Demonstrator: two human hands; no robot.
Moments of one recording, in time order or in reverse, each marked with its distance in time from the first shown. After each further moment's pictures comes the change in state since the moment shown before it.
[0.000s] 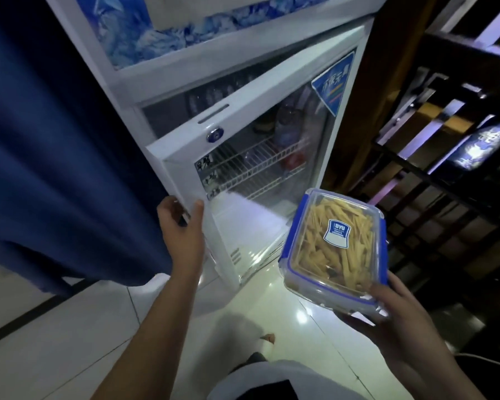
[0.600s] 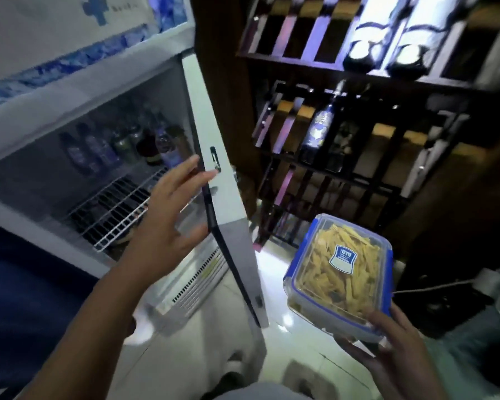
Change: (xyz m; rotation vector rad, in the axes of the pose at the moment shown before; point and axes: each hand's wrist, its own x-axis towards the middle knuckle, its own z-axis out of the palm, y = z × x) left_hand -0.145 0.126 0.127 0.484 -1.020 0.911; right_hand -0.072 0.013 -0.196 0.383 0.389 -0.034
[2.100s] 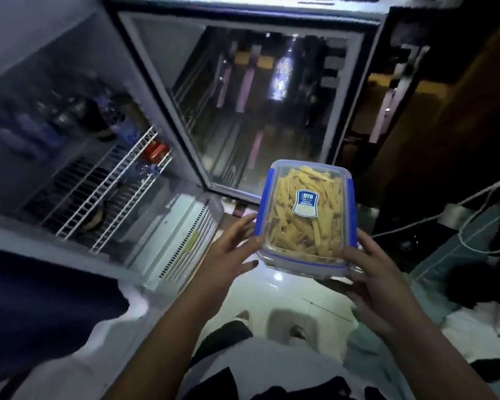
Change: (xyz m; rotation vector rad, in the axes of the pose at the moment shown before) left_hand -0.047 0.054 0.130 -0.956 -0.326 -0.813; right_hand 0.026 -0.007 -0.013 -0.116 -0.157 -0.096
